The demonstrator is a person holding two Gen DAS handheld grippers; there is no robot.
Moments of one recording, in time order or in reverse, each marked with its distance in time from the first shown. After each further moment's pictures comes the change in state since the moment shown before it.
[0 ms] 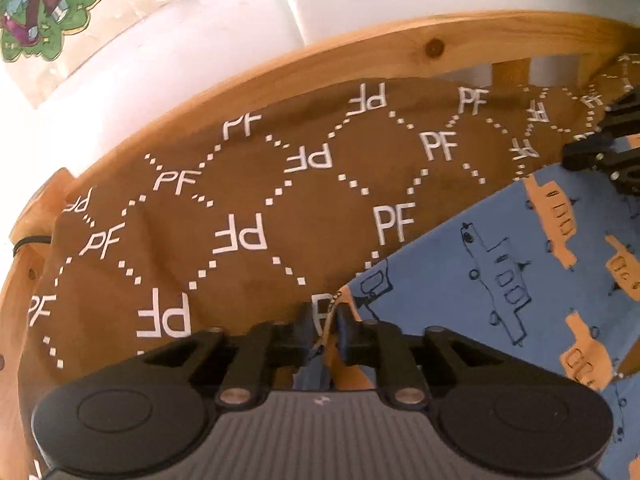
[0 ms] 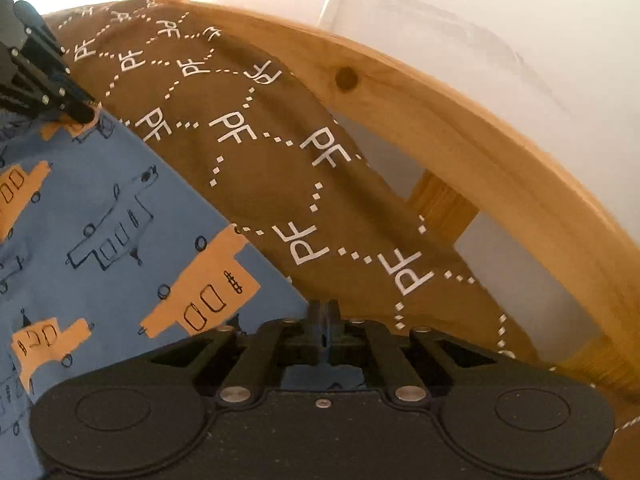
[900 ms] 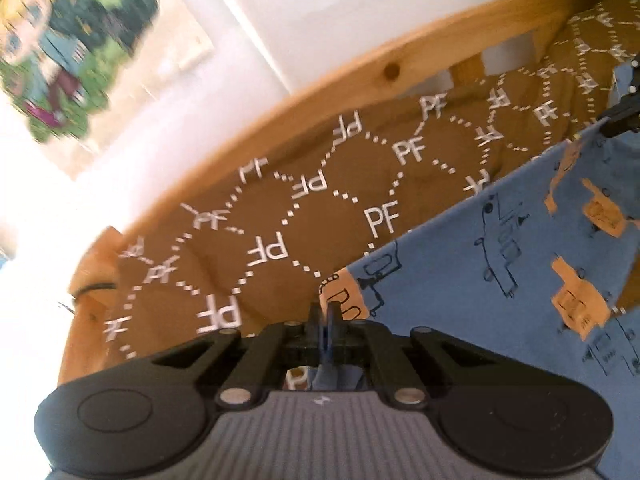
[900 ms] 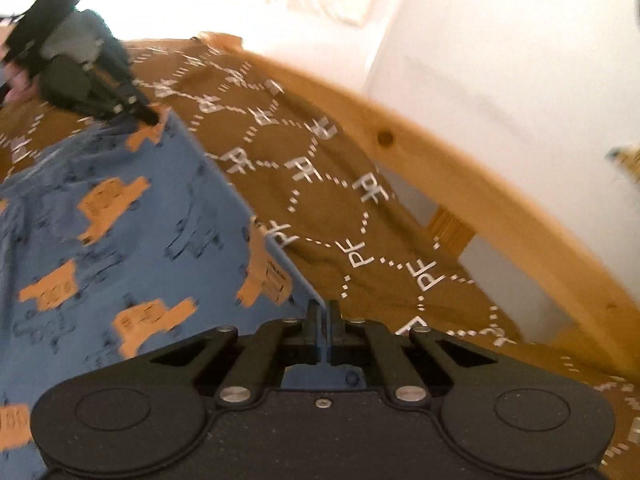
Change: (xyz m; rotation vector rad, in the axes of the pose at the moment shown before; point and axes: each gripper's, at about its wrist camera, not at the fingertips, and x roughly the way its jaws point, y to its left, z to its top) left arm -0.070 -0.032 -0.033 0.193 -0.110 0.137; right arm -0.109 0.060 -0.028 -0.109 -0.119 -0.035
